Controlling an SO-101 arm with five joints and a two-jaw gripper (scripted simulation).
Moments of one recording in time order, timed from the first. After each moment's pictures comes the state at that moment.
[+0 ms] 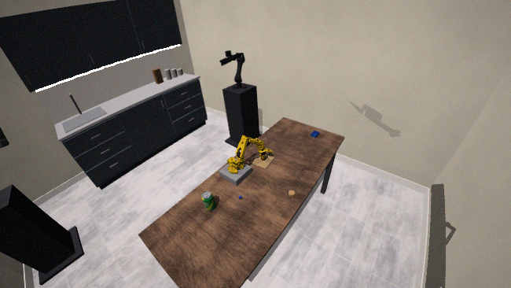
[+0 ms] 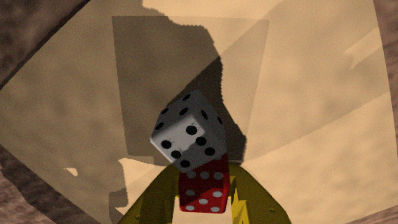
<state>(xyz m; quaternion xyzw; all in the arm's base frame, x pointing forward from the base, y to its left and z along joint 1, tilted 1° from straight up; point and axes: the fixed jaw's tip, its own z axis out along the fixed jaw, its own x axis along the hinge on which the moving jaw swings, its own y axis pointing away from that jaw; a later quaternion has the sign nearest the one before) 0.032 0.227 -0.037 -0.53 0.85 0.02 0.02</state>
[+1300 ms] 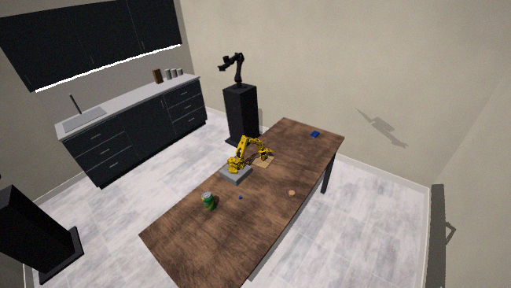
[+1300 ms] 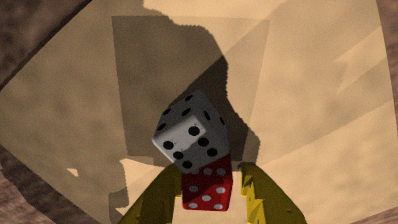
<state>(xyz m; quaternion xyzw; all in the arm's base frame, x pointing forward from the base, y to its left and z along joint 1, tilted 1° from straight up) 0.031 0.228 -0.037 -0.53 0.85 0.02 0.02</state>
